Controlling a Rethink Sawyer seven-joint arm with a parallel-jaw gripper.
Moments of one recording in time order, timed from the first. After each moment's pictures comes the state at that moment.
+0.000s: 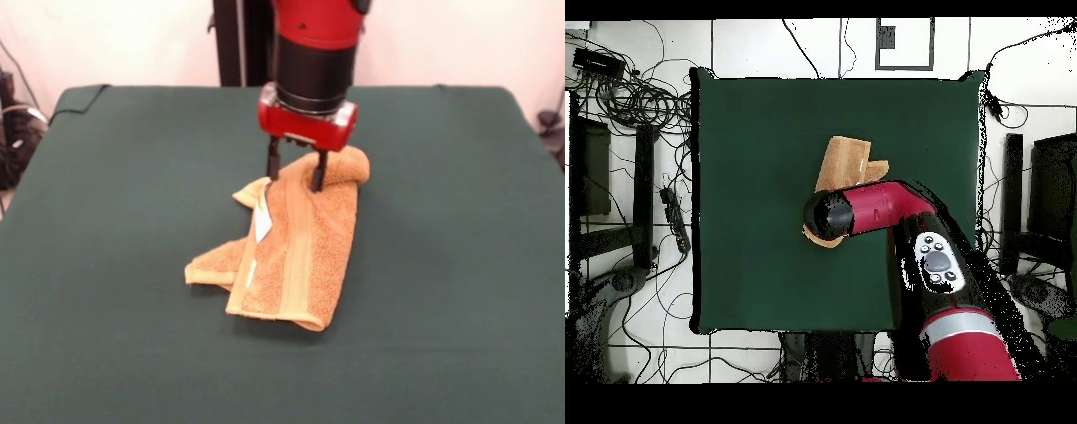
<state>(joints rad) -0.30 -0.55 0.21 1.58 -0.54 0.60 2.33</state>
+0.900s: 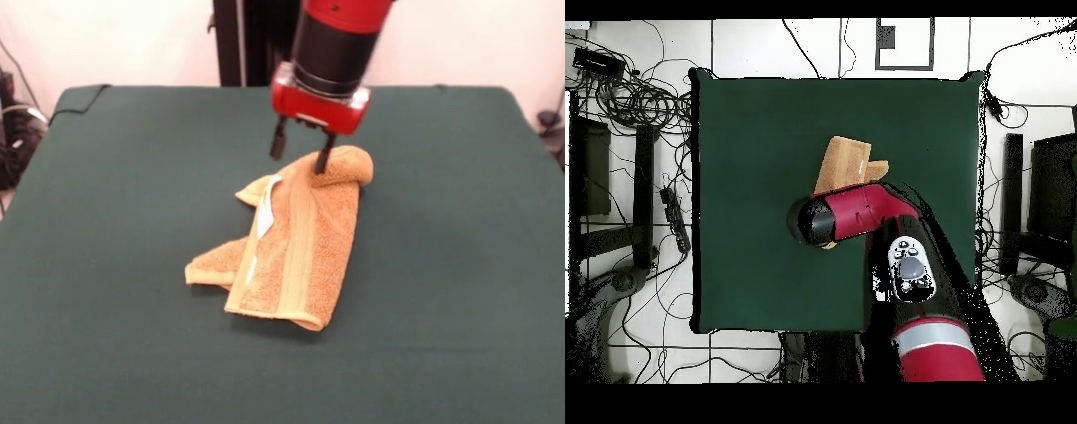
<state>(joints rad) -0.22 -0.59 0.13 1.57 -0.52 0.65 2.33</state>
